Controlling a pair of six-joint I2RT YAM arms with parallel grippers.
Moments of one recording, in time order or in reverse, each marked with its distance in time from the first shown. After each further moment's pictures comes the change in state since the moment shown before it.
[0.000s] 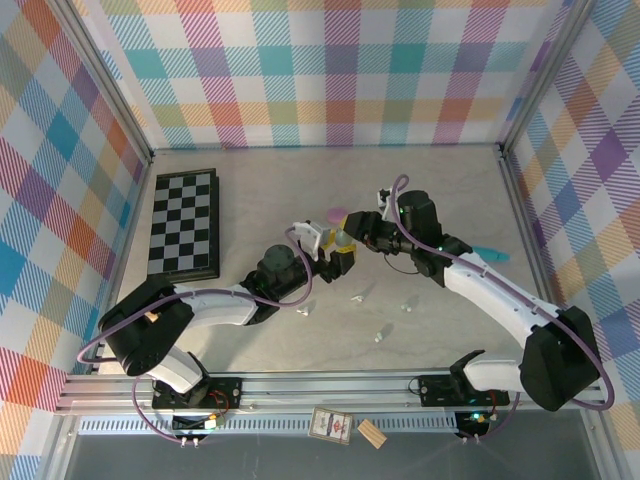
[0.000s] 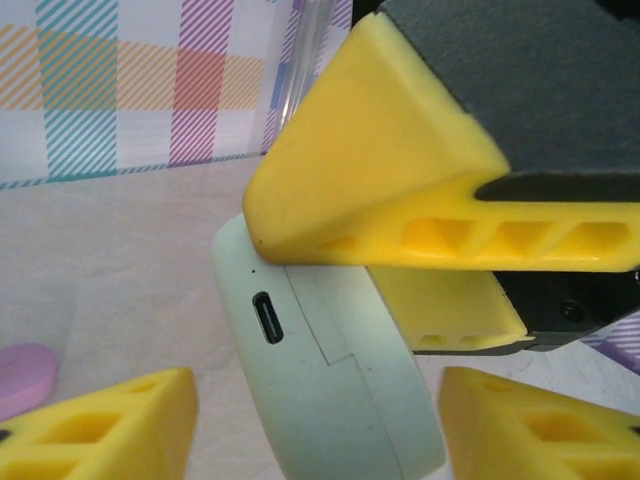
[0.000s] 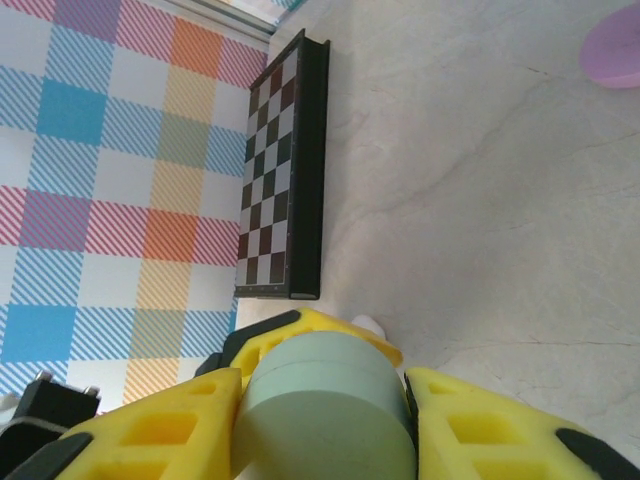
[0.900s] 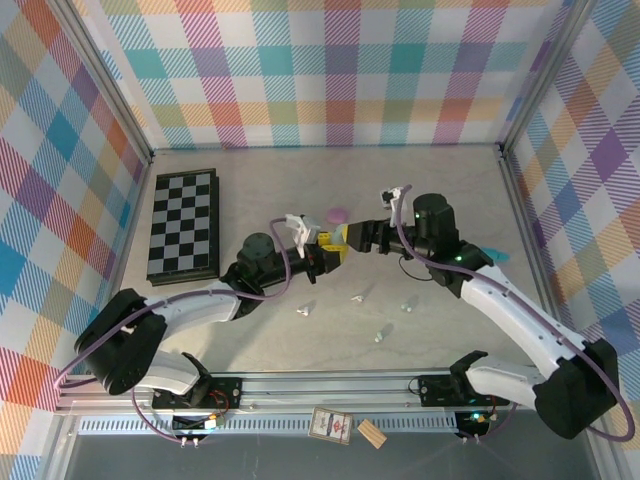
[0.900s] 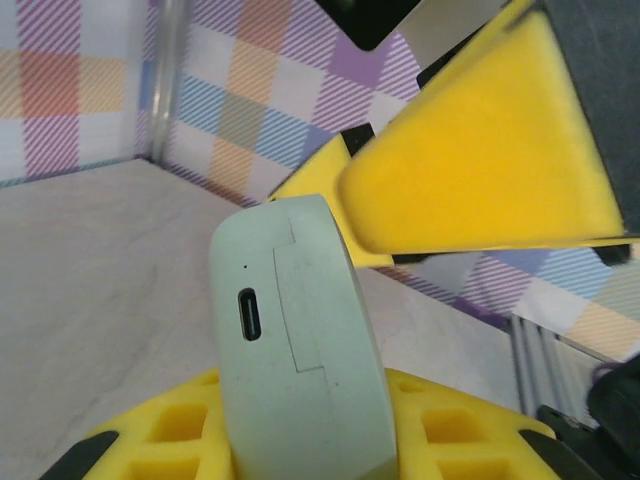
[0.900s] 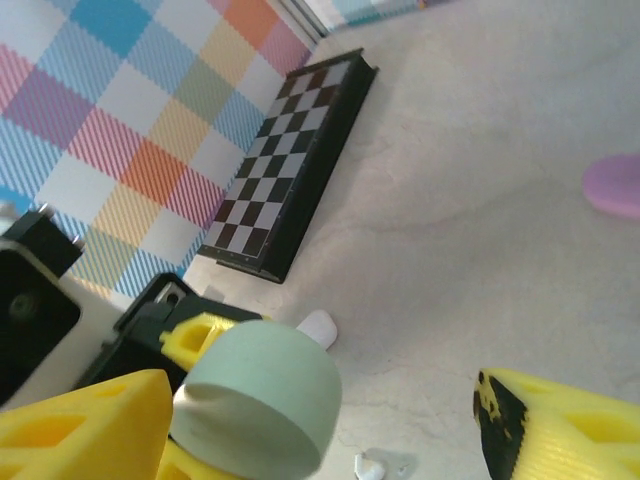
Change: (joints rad) left arm 0.131 -0.153 0.002 -0.117 0.433 -0.016; right arm -0.003 -0.166 0.001 -0.115 -0.017 -0.454
